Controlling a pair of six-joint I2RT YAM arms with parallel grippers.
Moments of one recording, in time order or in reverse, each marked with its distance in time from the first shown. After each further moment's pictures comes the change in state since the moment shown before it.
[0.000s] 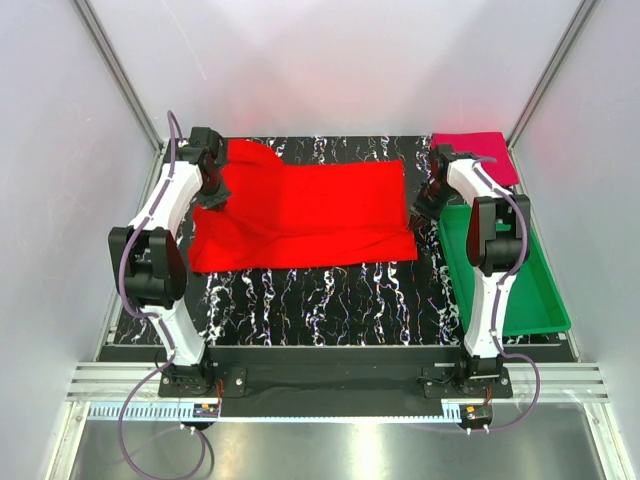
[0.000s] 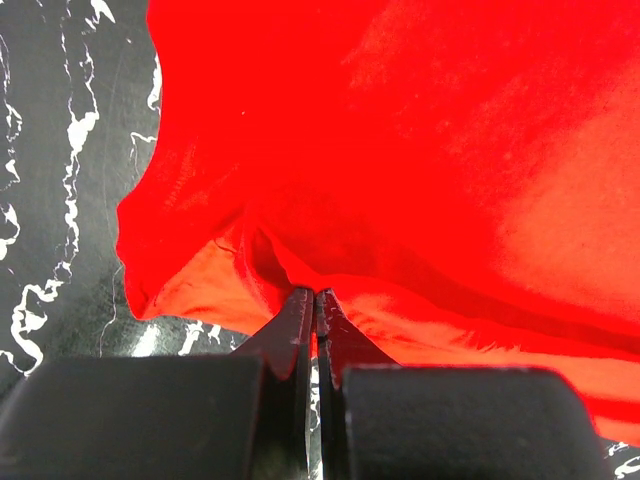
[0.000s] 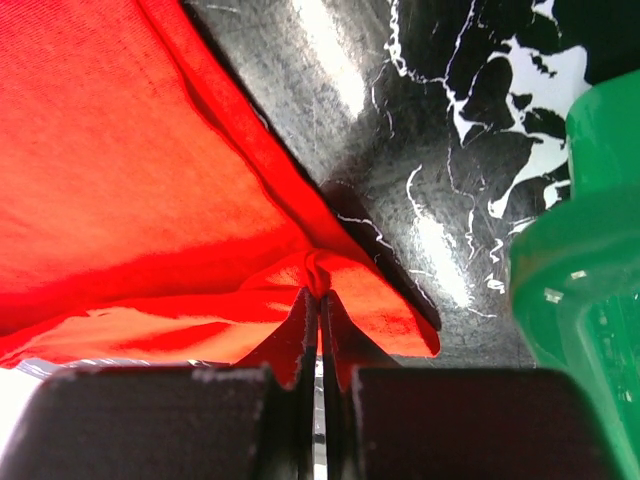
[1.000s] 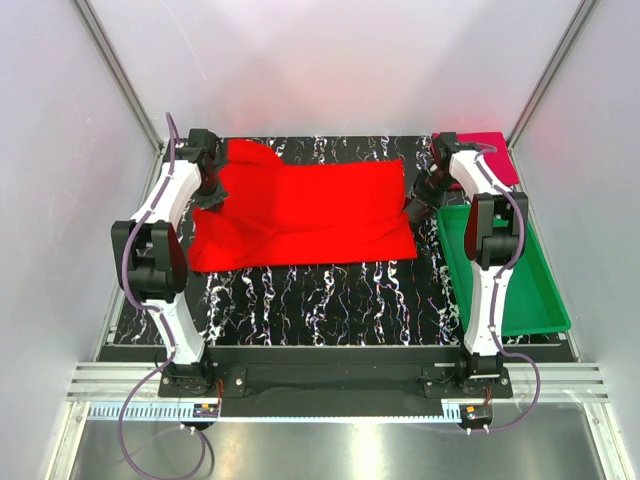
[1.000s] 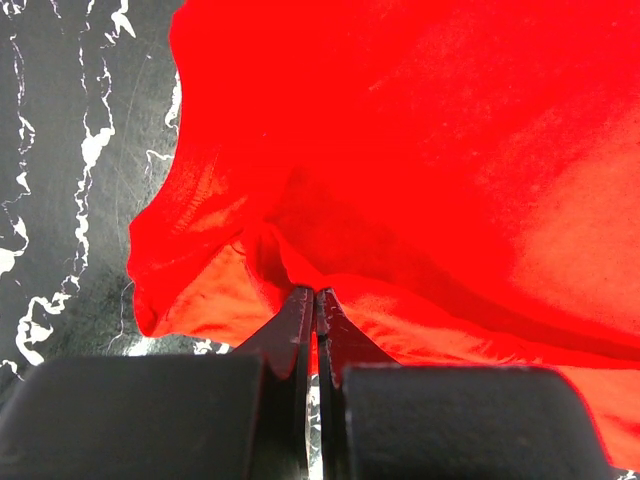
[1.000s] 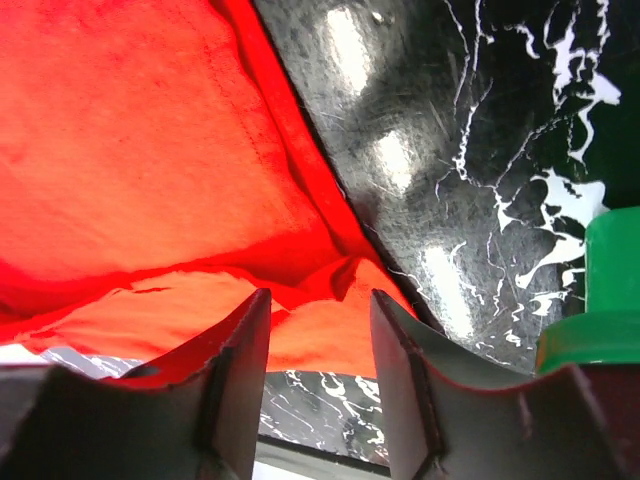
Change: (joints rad) left arm 0.031 0.051 0.015 0.017 -0.014 -0.001; right arm -0.021 0.098 0.181 -0.021 -0.056 -0.056
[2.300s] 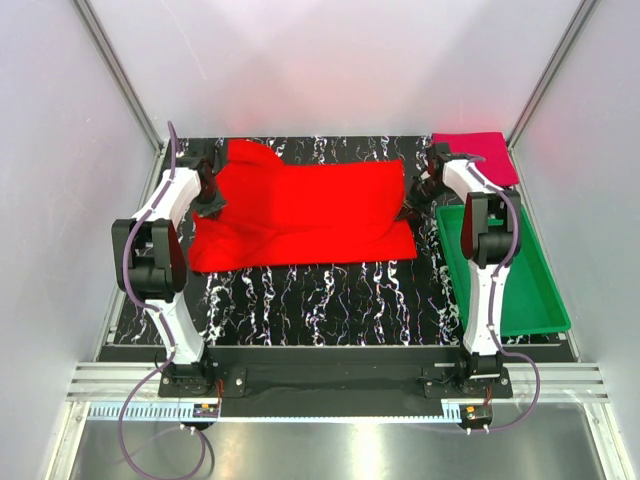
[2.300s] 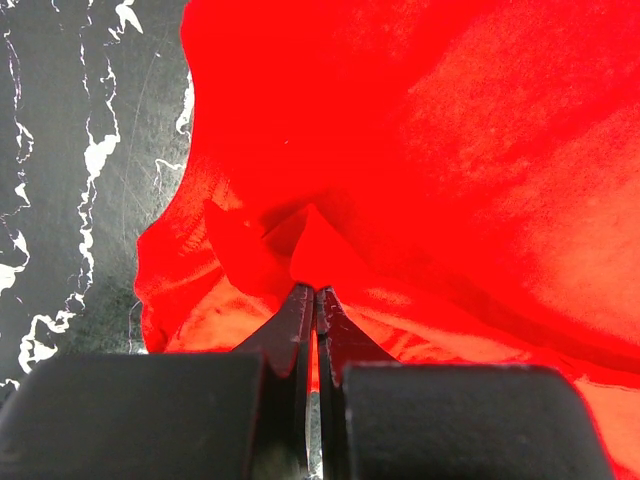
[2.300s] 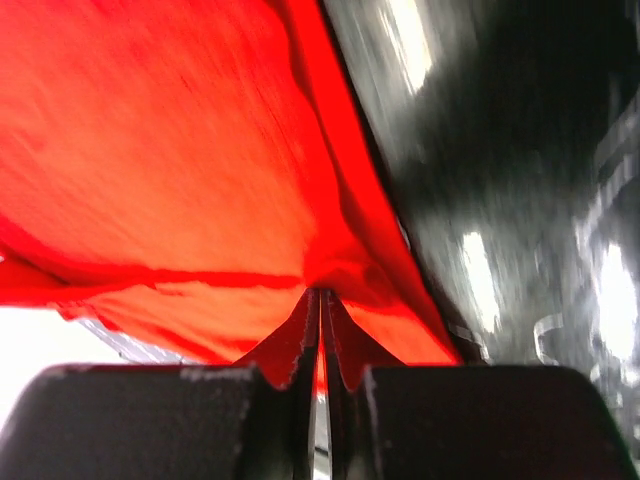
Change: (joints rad) left arm 0.021 0.003 -0.103 0.089 -0.009 0.034; right arm 0.019 0.015 -0.110 0.156 -0.141 0.024
